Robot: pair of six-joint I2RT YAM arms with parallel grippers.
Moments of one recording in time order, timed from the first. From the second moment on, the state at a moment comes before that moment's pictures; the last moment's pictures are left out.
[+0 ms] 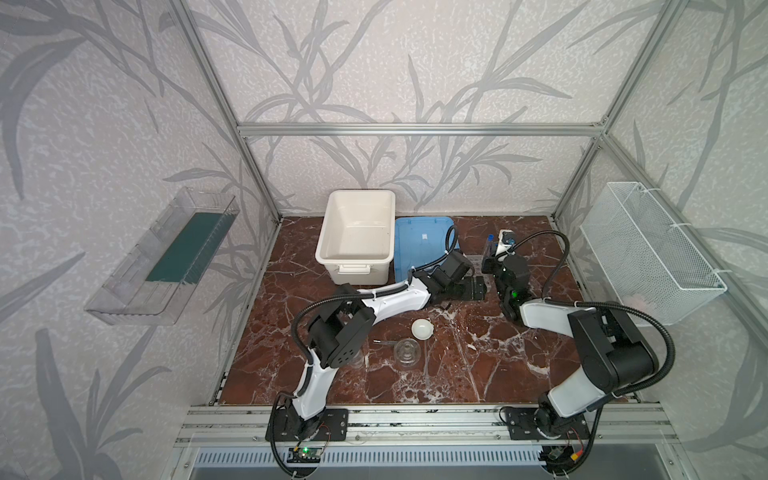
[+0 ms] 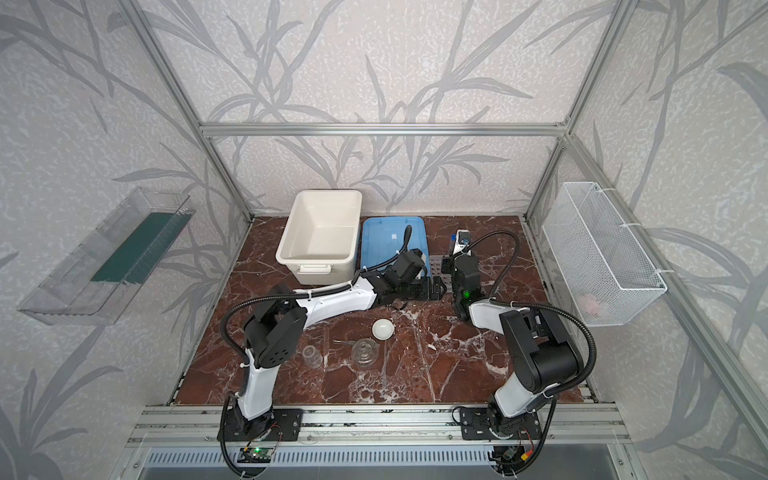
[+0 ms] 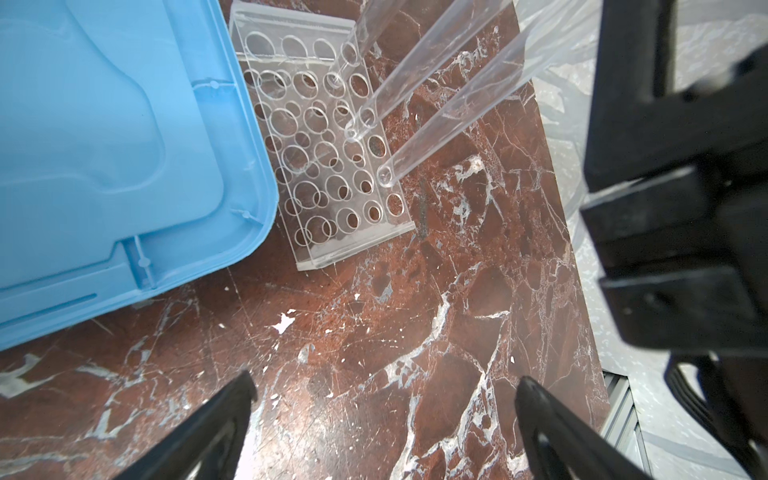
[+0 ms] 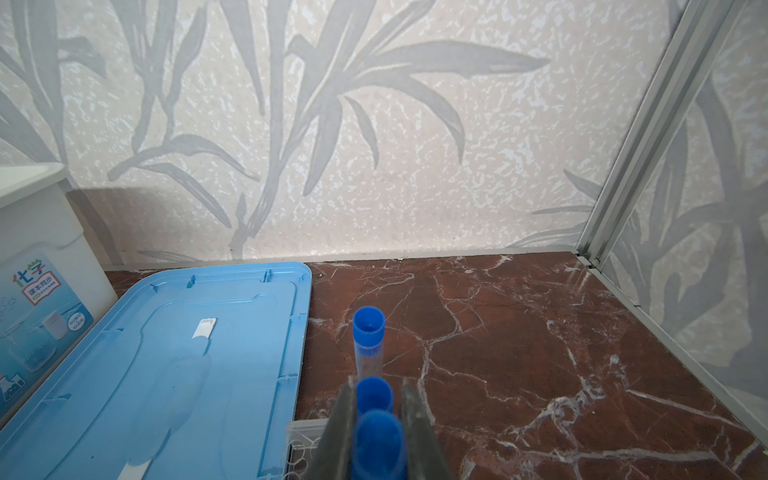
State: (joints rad) left arm -0.89 2.05 1.52 -0.20 0.10 -0.78; right arm 0.29 1.62 0.66 0.83 0.33 0.08
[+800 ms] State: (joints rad) left arm -0.88 2.03 1.47 -0.19 0.06 -0.77; right arm 0.29 1.53 0.64 0.67 0.36 0.19
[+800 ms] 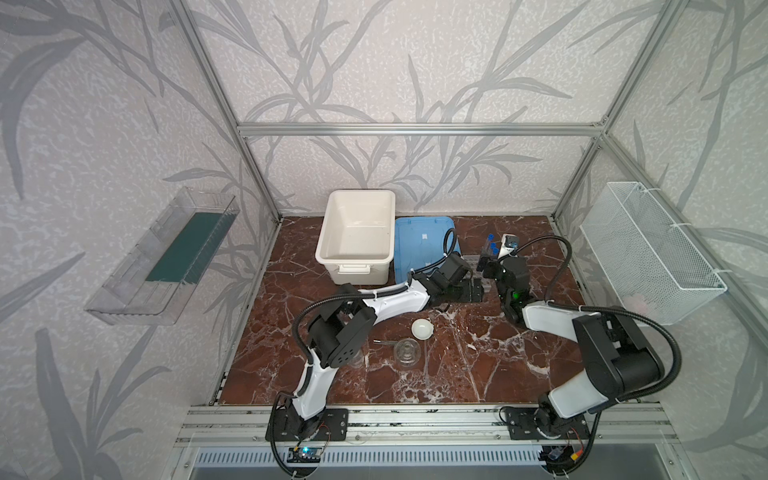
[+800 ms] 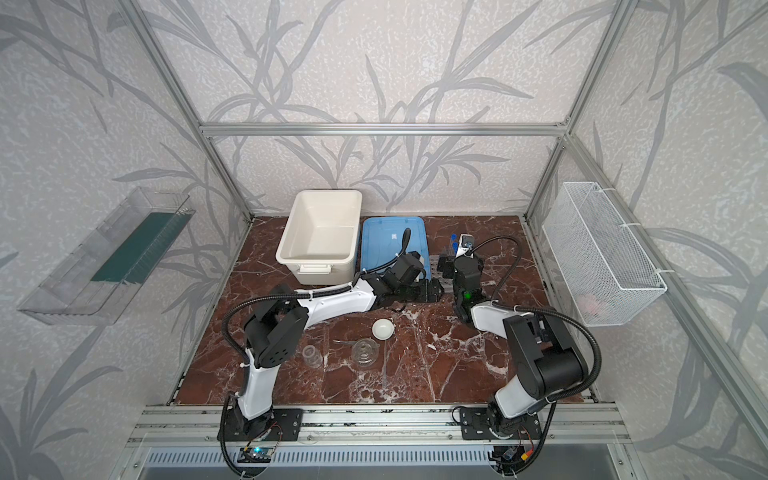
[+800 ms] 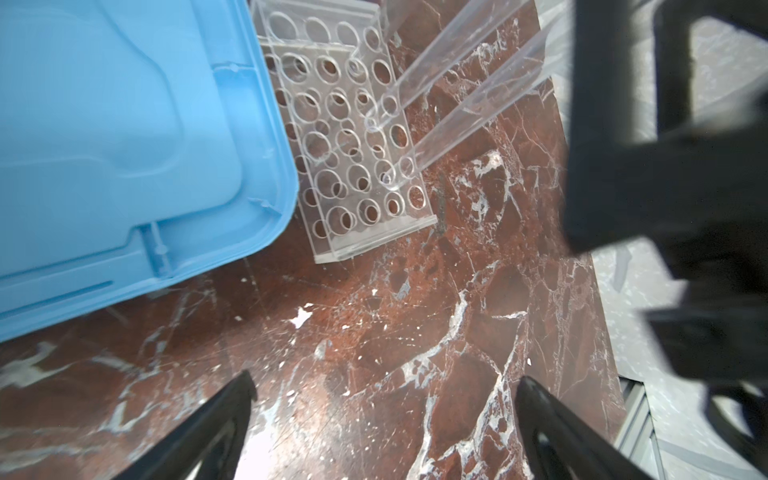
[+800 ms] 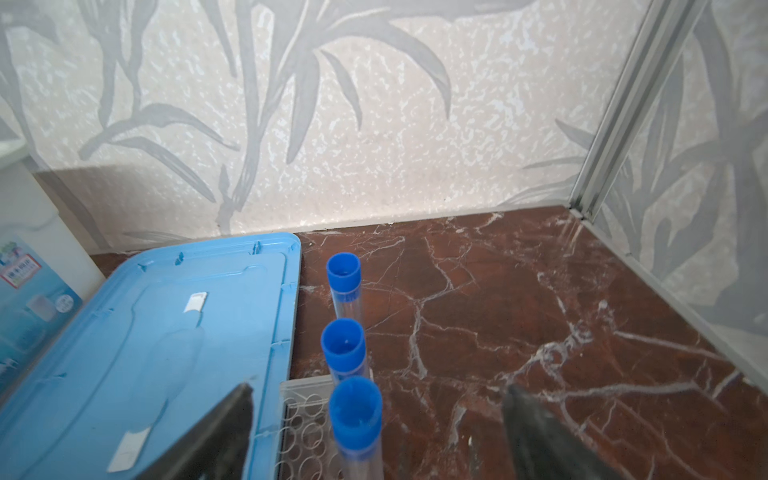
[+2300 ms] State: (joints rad) left arm -0.12 1.79 1.82 -1.06 -0.26 -0.35; right arm 0.60 1.34 1.21 -0.58 -0.16 0.35
